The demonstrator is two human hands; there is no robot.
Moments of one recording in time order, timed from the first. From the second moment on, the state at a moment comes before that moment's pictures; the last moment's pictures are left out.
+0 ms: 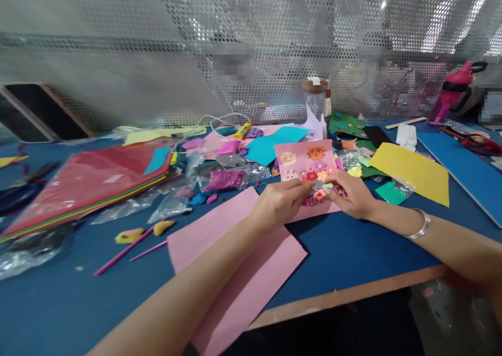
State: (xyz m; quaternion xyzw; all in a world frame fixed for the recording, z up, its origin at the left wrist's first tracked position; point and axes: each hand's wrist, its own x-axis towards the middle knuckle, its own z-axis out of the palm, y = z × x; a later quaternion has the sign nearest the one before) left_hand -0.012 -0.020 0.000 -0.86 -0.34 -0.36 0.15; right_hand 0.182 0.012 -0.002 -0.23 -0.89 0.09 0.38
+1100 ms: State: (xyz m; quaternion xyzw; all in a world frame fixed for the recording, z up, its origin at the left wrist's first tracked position) left_hand -0.005 -0.013 -0.007 -0.83 -0.30 -0.44 0.17; right_hand 0.180 0.014 -0.007 -0.22 -0.92 0.03 0.32
